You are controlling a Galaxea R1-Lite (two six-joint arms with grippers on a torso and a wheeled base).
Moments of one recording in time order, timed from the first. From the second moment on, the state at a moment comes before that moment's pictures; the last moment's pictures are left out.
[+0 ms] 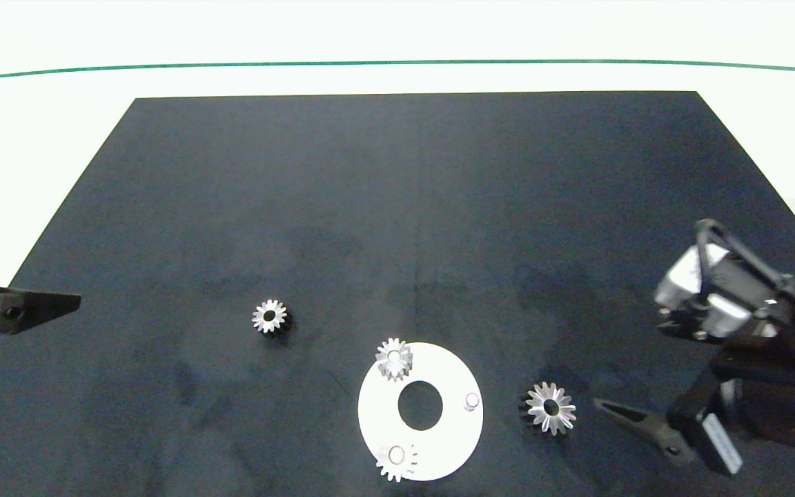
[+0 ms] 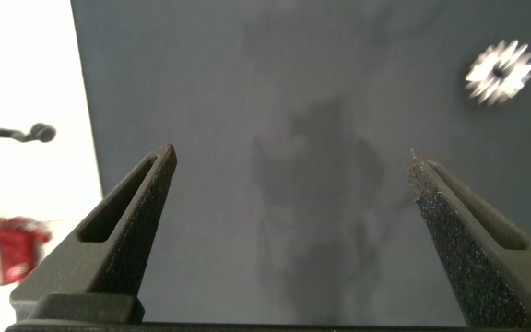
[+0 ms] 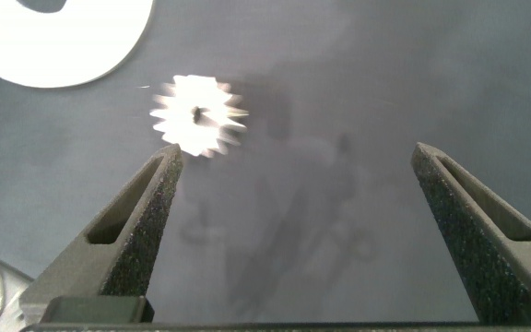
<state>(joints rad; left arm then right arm) -0.11 1.13 -1.18 0.63 0.23 0.07 0.71 1.29 -0.89 0.29 -0.32 -0.17</state>
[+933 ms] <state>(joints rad) -0.69 1.54 -1.29 0.53 0.24 -0.12 0.37 0.89 -0.91 0.29 -0.26 -0.20</state>
